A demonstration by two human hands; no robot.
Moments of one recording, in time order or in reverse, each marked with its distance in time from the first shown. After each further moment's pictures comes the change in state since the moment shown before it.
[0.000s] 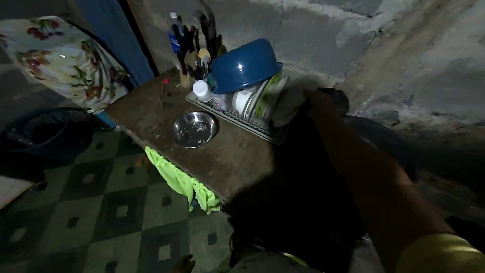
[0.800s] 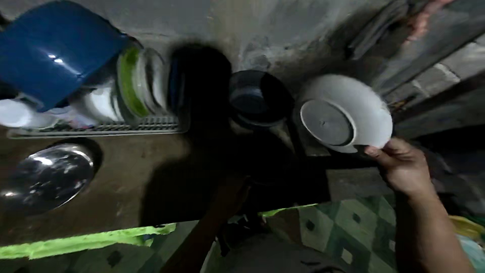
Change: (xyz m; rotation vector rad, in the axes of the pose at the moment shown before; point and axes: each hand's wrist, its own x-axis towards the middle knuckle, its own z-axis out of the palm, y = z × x) left_hand -0.106 0.386 0.151 0.683 -0.295 1.392; right_hand -0.309 0.072 -0.421 -0.564 0.342 -0.385
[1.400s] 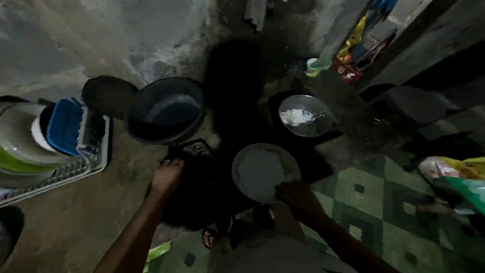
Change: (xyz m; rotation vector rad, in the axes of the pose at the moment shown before) left_hand 0.175 0.059 0.074 0.838 -0.205 -0.222; right_hand -0.134 0.208 -0.053 -0.466 -0.366 -0.202
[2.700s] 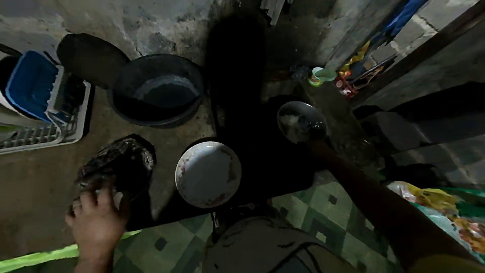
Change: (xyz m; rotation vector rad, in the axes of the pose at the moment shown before) left_hand -0.152 -0.023 0.032 -0.347 0.476 -0.415; right_hand 0.123 0.180 -0.083 -0.290 -0.668 0.426
